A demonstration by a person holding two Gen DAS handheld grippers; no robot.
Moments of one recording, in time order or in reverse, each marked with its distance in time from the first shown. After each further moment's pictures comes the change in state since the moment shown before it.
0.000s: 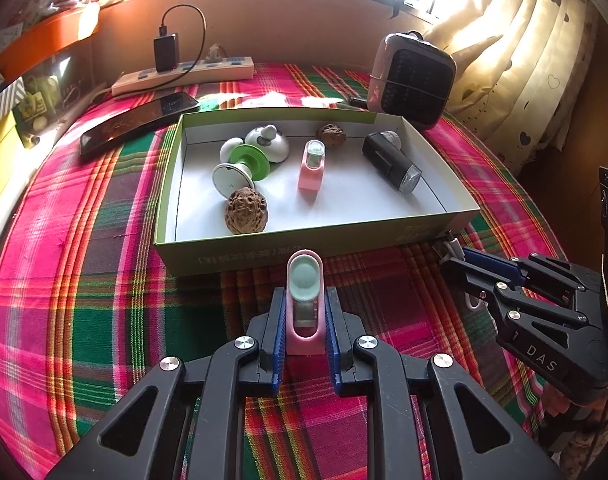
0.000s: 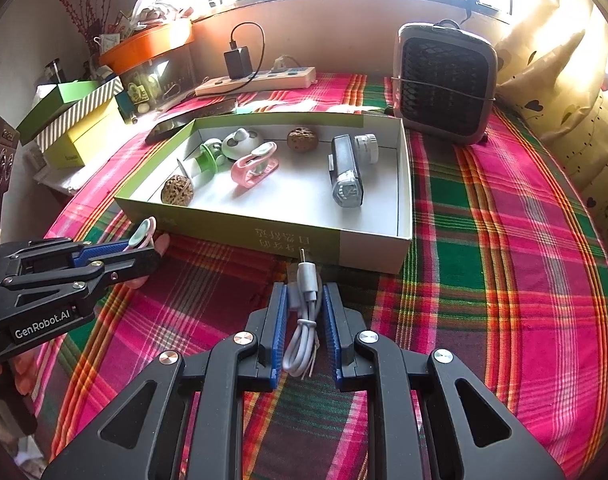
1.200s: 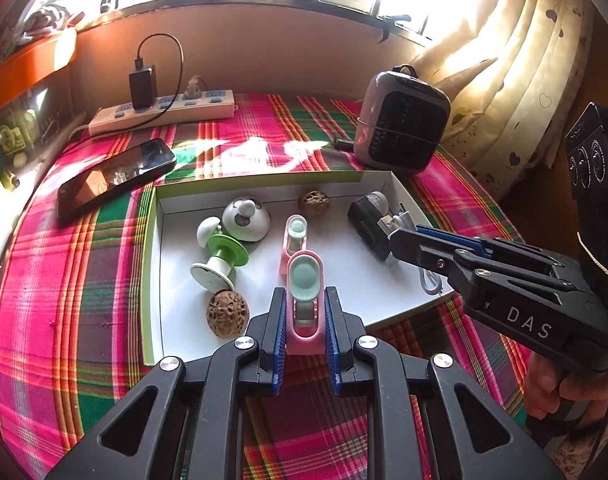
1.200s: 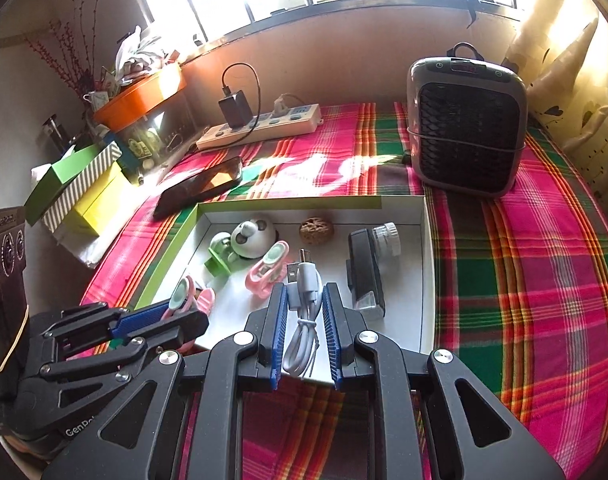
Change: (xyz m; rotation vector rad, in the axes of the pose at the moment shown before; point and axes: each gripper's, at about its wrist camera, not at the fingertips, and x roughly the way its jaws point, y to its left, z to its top) left arm 0.006 -0.003 0.058 0.014 -0.044 -0.049; right arm 0.023 -0.015 0.081 0.136 -0.025 0.124
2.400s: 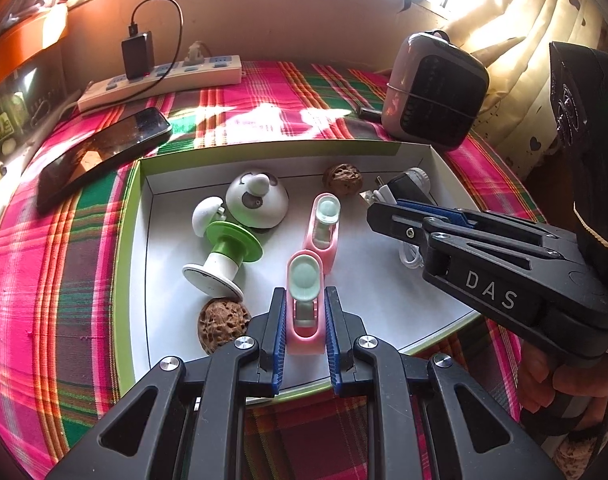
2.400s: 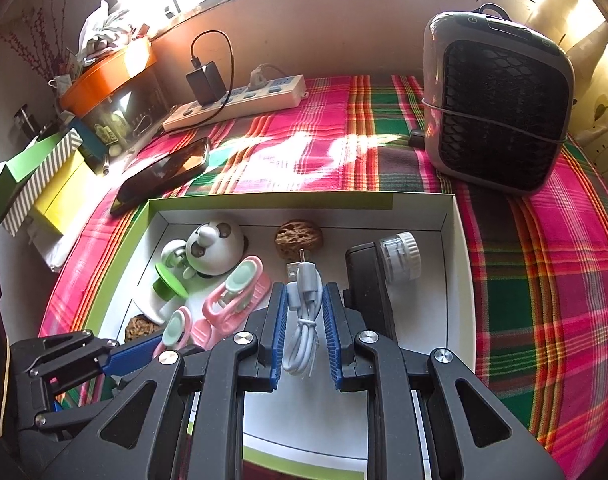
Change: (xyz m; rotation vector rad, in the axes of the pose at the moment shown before) left arm 0.045 0.013 0.001 -0.009 0.093 0.030; right arm 0.052 -0.004 0.013 -0.019 0.074 -0.087
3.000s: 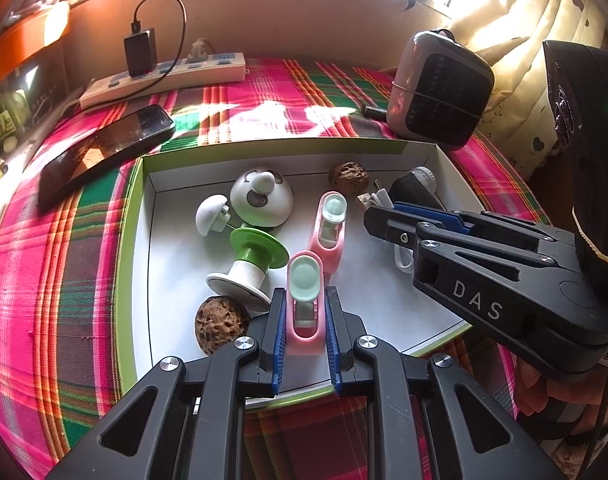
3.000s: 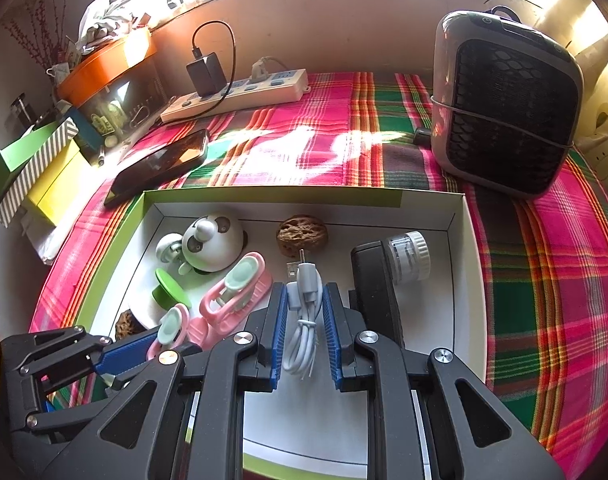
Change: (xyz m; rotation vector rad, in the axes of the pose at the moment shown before) left arm 0.002 0.000 0.001 -0.006 0.009 0.006; right arm 0.005 0.005 -0.001 -0.019 0.012 -0.021
